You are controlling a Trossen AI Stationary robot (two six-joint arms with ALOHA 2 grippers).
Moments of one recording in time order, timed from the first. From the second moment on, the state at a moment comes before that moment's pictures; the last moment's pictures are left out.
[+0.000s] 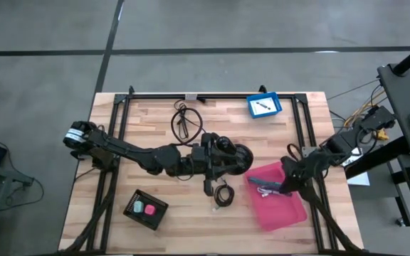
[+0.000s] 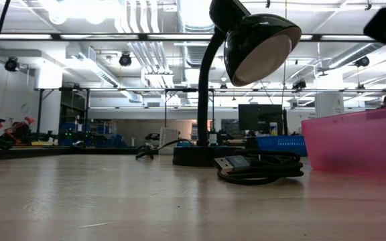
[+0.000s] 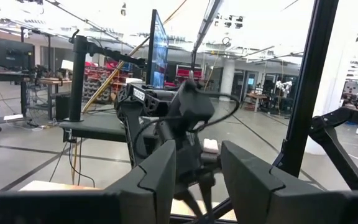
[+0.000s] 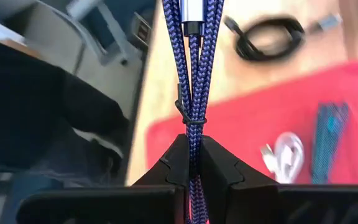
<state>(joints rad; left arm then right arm) -0.27 1.63 1.25 0.64 -0.32 -0.07 0.57 0.75 0.71 -0.66 -0.09 0.69</state>
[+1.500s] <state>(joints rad) -0.27 1.63 1.25 0.64 -0.32 -0.07 0.57 1.29 0.61 -0.81 0.13 1.05</state>
